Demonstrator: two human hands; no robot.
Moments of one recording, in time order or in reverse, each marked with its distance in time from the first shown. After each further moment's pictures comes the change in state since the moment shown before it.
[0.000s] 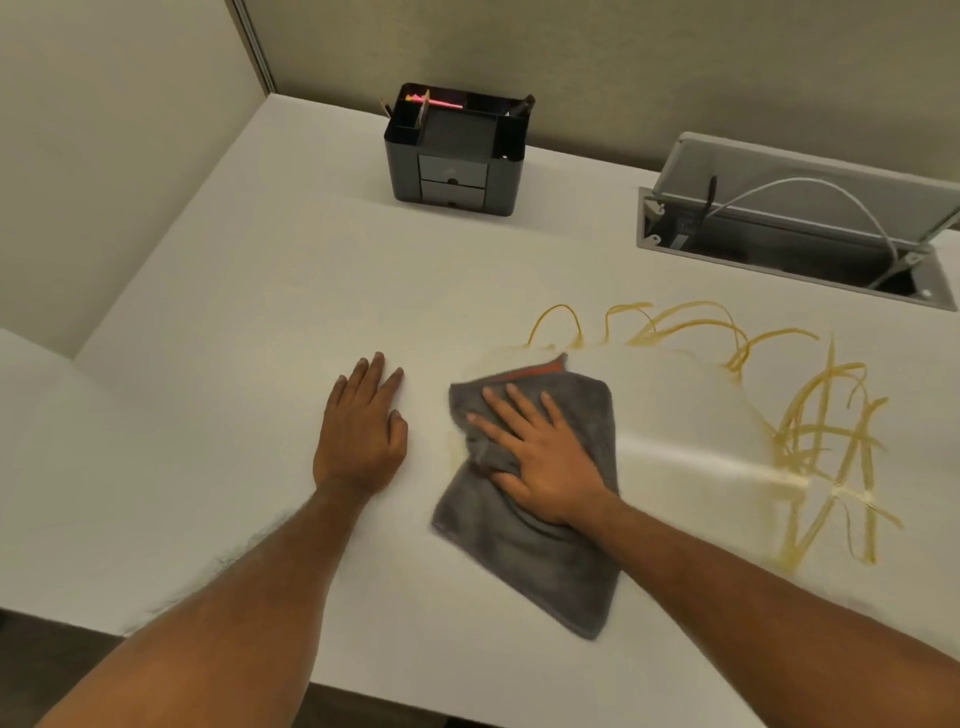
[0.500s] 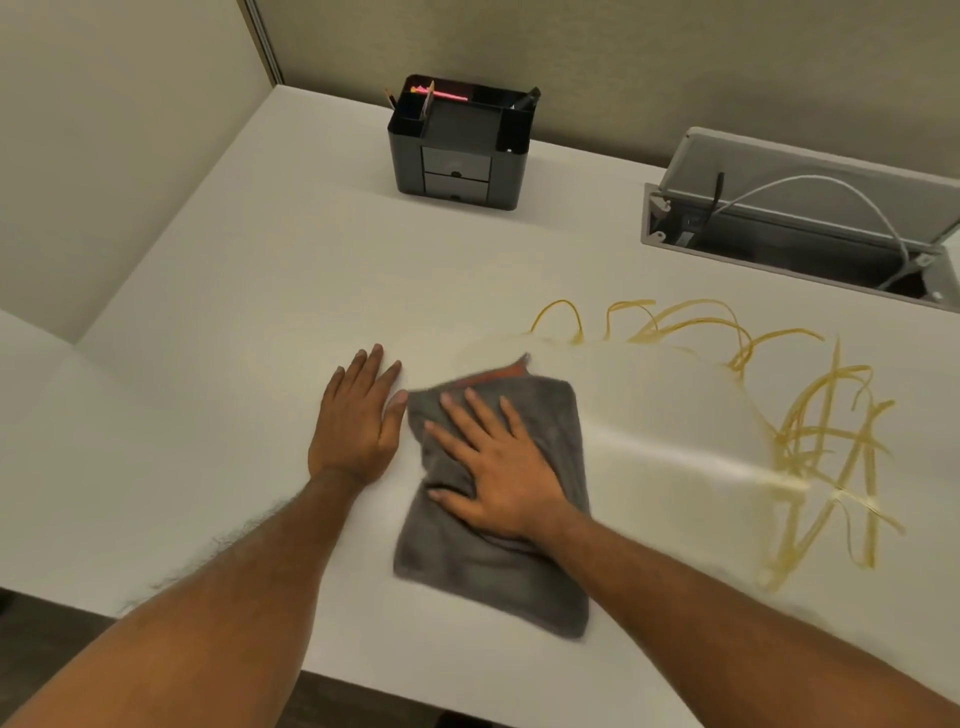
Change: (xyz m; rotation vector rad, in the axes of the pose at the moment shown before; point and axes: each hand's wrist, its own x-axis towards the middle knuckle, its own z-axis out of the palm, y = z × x) left_hand -0.001 0.000 0.000 -0.045 0.008 -0.005; right_hand 0.008 -0.044 0.007 -0.034 0.005 -0.044
